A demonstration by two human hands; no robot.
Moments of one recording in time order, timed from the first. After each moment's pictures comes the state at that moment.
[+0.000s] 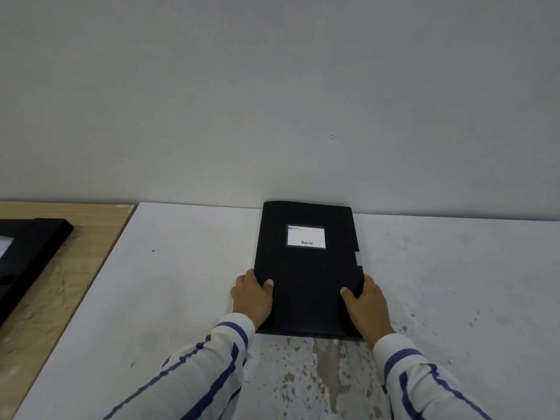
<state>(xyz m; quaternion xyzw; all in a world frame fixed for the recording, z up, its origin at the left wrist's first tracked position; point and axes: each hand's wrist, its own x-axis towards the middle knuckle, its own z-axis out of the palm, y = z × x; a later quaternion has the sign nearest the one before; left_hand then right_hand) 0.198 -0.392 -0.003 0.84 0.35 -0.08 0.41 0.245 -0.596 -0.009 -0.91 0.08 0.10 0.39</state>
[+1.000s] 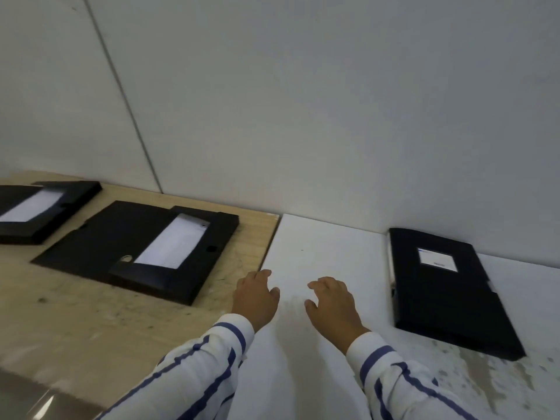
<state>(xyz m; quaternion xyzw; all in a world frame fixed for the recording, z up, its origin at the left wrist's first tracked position) -0.026 -0.145 0.069 0.90 0.31 0.02 0.32 0.043 -0.292 0.064 -0.93 -0.28 0.08 0.20</state>
